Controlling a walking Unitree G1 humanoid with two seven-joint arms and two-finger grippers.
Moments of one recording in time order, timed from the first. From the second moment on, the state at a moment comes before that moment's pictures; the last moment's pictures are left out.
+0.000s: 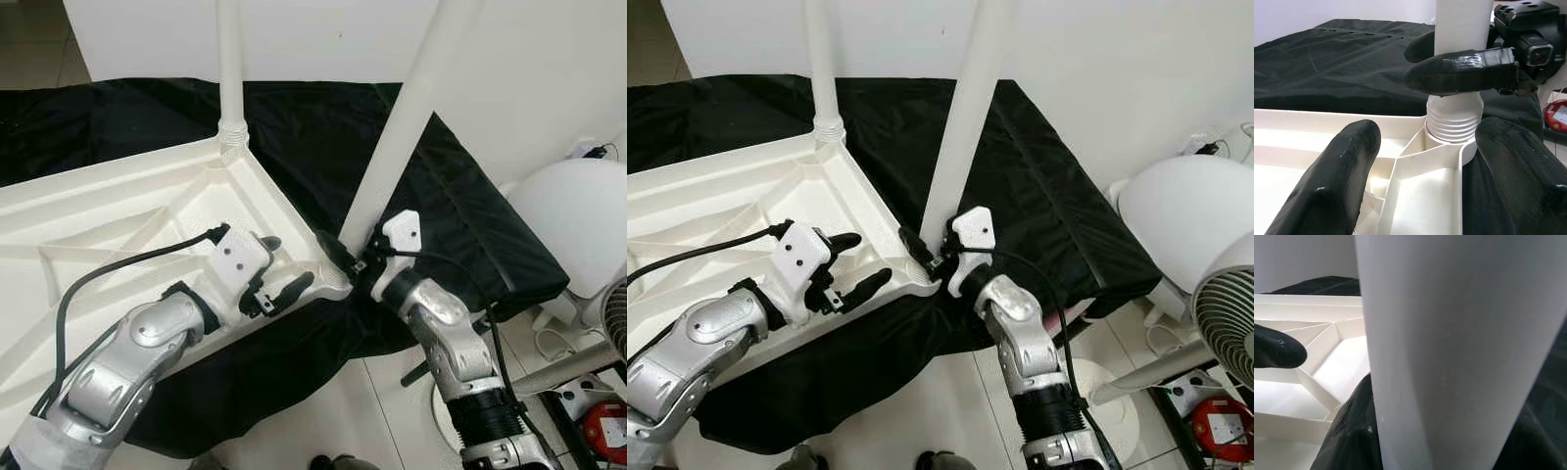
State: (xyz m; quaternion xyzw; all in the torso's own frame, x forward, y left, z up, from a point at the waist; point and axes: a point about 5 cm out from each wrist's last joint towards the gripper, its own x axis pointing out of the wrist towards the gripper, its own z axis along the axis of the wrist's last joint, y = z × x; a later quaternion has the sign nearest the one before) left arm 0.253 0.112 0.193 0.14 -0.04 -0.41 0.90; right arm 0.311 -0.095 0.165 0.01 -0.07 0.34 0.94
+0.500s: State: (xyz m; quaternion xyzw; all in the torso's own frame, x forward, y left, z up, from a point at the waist) left arm 0.252 0.111 0.197 0.13 -0.05 -0.41 0.90; right arm 0.307 -0.079 0.164 0.05 -0.09 0.24 0.96
